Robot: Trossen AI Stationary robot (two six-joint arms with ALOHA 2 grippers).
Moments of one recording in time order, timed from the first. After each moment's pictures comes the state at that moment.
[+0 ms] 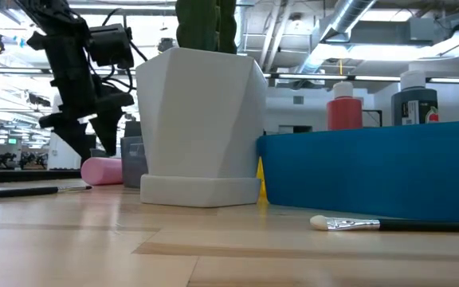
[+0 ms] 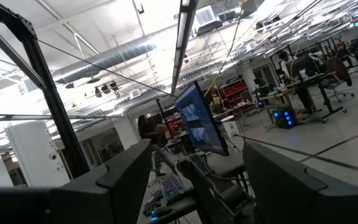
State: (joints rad) left arm 0.33 1.13 0.57 -0.61 -0.19 -0.81; right arm 0.38 0.93 1.22 0.11 0.53 0.22
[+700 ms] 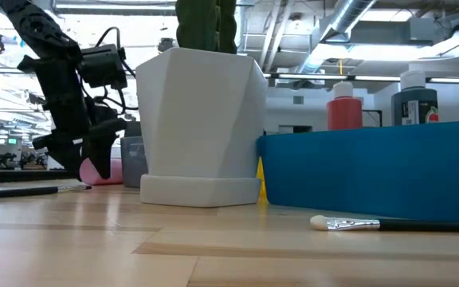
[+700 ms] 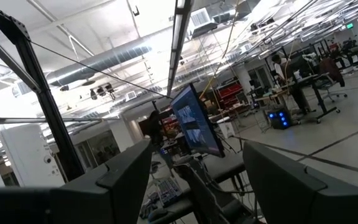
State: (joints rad) left arm 0.33 1.19 0.42 -0.39 -0.25 -0.79; right arm 0.38 0.93 1.22 0.11 0.55 0.22
